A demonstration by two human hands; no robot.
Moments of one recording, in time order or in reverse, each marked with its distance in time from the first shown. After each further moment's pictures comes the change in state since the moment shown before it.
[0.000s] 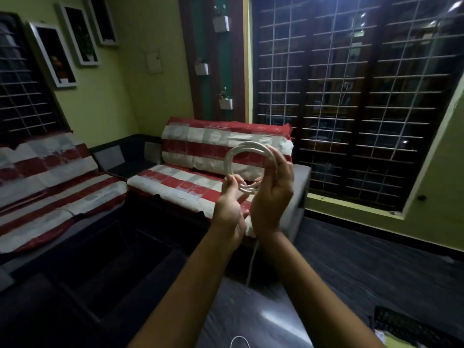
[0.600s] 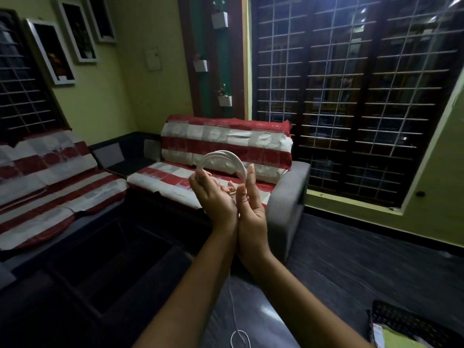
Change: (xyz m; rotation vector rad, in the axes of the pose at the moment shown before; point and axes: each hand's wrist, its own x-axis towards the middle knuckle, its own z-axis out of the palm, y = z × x) left_hand 0.018 -0.006 -0.002 -0.083 0.449 0.597; right_hand -0.052 -0.021 -0.020 0.550 -0.438 0.680
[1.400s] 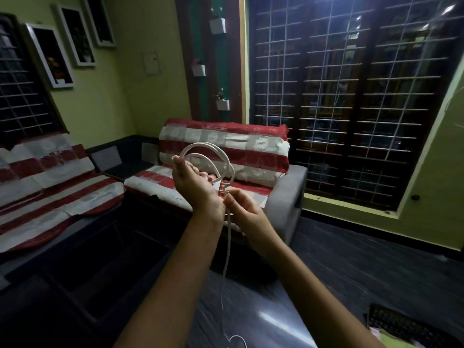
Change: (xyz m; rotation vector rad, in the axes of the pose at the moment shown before) left_hand 0.025 0.031 0.013 -0.212 0.140 -0.089; right_hand 0.020 -0.006 -0.036 -0.281 -0.325 0.232
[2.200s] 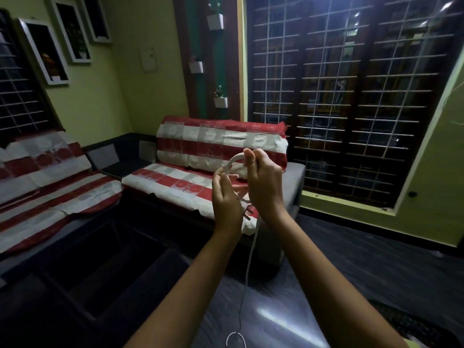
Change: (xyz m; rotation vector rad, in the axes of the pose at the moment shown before) left_hand -0.038 -0.041 -0.023 0.464 -0.457 -0.038; right_hand 0.049 -0.030 -0.025 -0.700 0.569 -0.499
